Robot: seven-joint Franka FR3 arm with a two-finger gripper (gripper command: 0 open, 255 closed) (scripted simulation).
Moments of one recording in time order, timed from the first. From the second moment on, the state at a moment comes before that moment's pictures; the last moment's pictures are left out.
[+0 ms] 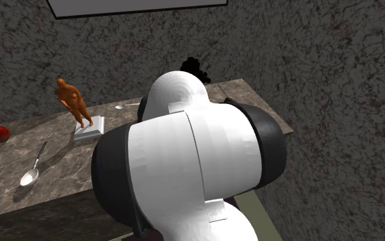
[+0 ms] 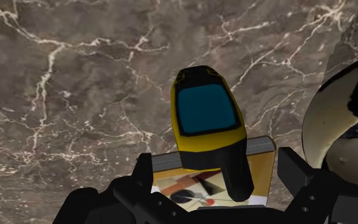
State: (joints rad) arm 0.06 0.16 -0.17 -2.32 0.45 2.88 -0.39
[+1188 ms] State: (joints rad) arm 0.07 0.13 -0.19 -2.32 0.41 2.85 -0.35
